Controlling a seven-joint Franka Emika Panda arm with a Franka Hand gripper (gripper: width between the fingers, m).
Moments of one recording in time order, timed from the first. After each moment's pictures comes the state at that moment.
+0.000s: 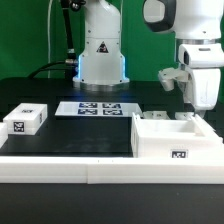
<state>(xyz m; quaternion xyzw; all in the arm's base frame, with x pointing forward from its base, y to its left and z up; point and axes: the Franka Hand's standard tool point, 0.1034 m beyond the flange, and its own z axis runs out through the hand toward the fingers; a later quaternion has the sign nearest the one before) 0.412 0.175 0.013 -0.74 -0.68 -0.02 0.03</state>
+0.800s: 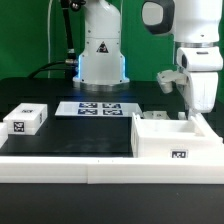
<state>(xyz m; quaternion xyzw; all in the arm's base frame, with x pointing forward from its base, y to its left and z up) 0.411 0.174 0.010 -0.74 -0.68 -0.02 0.03</state>
